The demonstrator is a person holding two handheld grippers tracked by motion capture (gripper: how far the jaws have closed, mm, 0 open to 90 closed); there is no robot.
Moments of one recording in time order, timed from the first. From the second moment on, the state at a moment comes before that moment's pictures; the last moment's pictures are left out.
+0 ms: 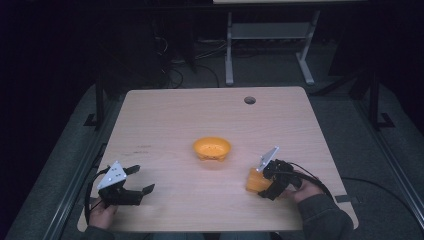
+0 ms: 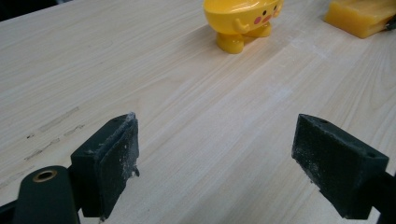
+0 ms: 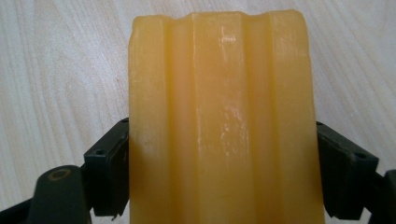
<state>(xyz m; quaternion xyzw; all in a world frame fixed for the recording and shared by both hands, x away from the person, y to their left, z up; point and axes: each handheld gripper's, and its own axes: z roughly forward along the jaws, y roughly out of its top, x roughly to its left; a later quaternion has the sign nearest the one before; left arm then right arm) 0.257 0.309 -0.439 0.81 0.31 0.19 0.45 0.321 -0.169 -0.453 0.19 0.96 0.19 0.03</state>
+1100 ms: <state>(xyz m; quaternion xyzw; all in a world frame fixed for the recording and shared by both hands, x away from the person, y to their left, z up) 0.256 0.311 -0.437 0.81 0.31 0.20 0.46 0.323 -0.163 -0.433 0.17 0.96 0.21 0.04</state>
